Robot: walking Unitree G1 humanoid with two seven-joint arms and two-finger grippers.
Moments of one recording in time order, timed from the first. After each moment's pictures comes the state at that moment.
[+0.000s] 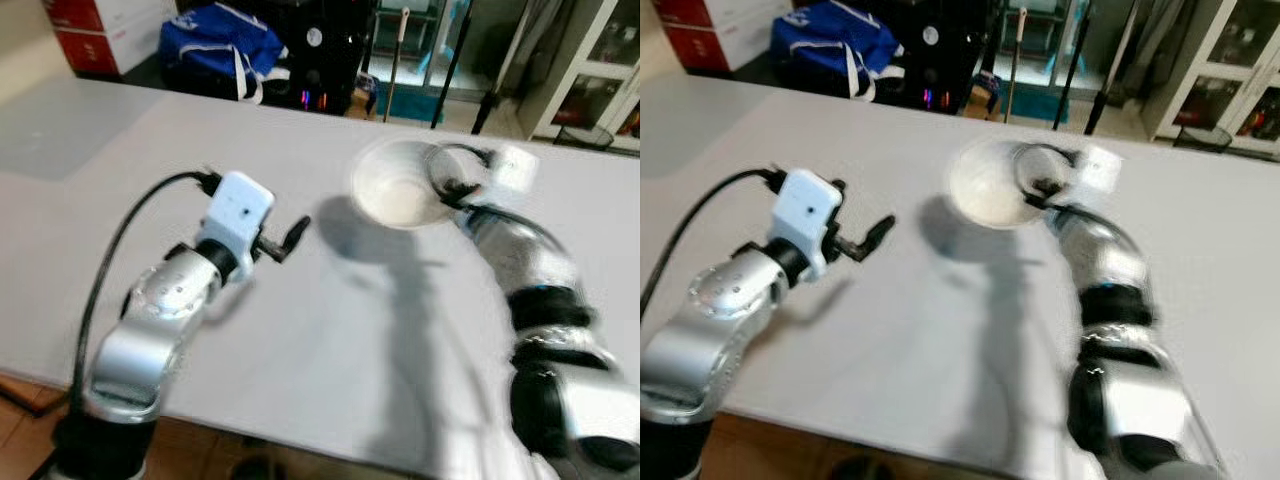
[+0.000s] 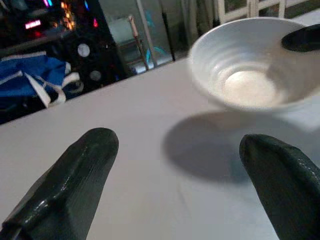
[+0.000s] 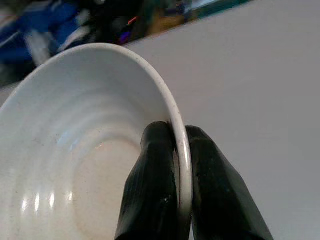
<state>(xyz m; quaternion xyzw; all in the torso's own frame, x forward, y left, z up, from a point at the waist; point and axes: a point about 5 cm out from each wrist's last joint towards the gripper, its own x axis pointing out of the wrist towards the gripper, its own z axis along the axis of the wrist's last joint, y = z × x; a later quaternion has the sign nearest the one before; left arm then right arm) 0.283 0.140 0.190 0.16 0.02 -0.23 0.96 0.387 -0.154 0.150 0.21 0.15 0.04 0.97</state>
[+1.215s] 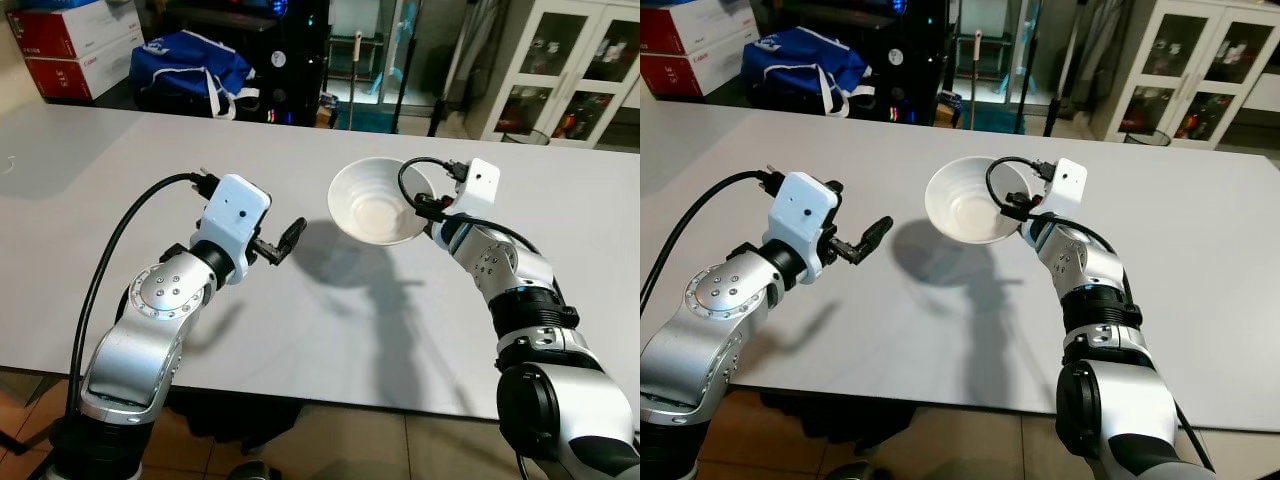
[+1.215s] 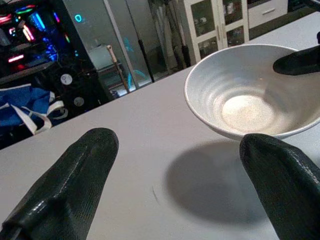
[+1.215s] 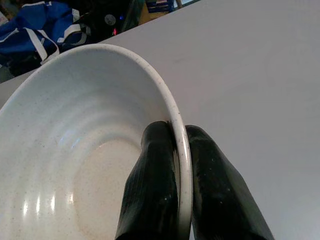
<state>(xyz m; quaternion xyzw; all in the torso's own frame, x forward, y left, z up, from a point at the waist) 0.283 0.137 0.193 0.17 0.01 -0.24 0.96 0.384 -0.158 0.137 0.21 0.19 0.04 0.96</state>
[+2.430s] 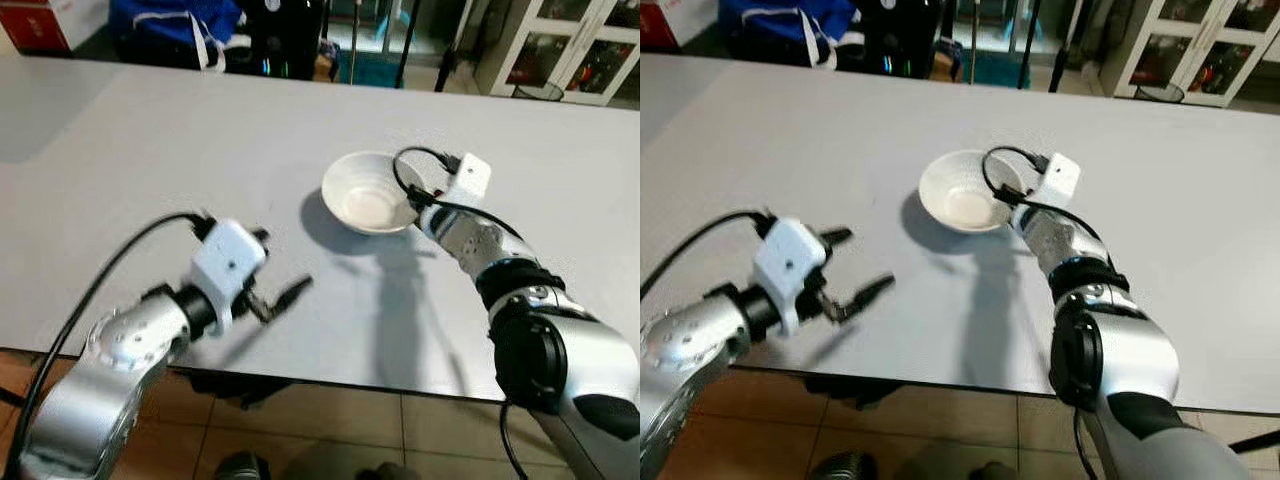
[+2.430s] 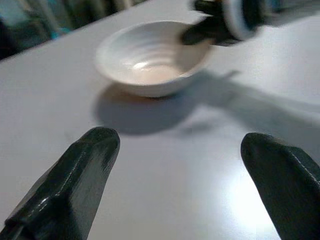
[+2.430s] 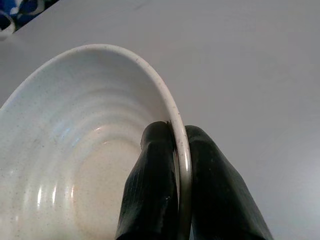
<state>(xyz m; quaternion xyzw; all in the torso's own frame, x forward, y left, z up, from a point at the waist) 0.231 0.141 0.184 0.17 0.07 -0.36 0.91 0.400 -0.143 0.143 0.26 0.21 0.02 0.94</state>
